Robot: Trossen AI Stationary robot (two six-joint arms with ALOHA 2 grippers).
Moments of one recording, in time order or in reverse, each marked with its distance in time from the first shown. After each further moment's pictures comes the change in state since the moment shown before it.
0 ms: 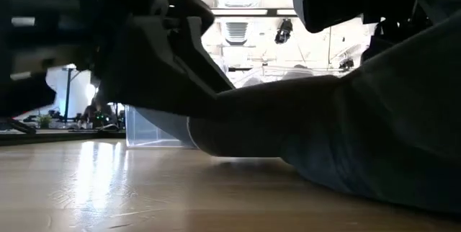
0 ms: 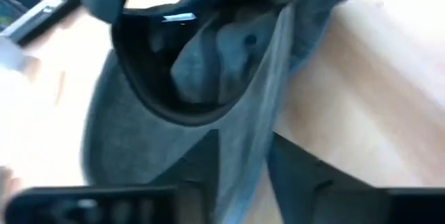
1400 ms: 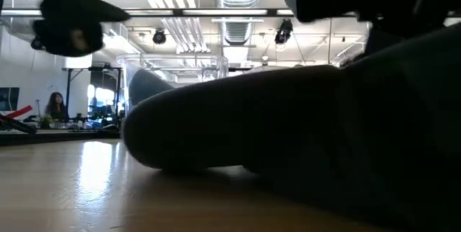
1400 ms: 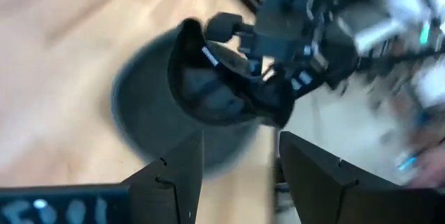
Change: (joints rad) left arm -0.040 -0.652 -0.431 0.024 0.107 -1.174; right arm 0.001 0.028 -0.044 0.206 -0.106 -0.080
